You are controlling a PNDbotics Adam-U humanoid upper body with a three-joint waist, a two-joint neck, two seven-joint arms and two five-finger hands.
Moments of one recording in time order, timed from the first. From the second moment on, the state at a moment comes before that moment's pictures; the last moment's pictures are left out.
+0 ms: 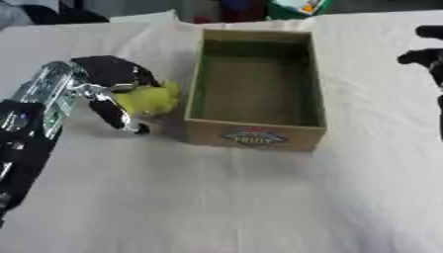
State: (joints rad) left arm -0.87 0.47 -0.21 -1.11 -1.24 -0.56 -0.48; right arm -0.30 -0.29 0.04 -1.98 -0.03 -0.02 -0.18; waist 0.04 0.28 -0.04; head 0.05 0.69
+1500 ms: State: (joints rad) left arm -0.87 0.51 -0.18 -1.08 -1.07 -0.54 -0.57; right arm -0.29 -0.29 0.06 -1.98 -0.03 -0.01 -0.16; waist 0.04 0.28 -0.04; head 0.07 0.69
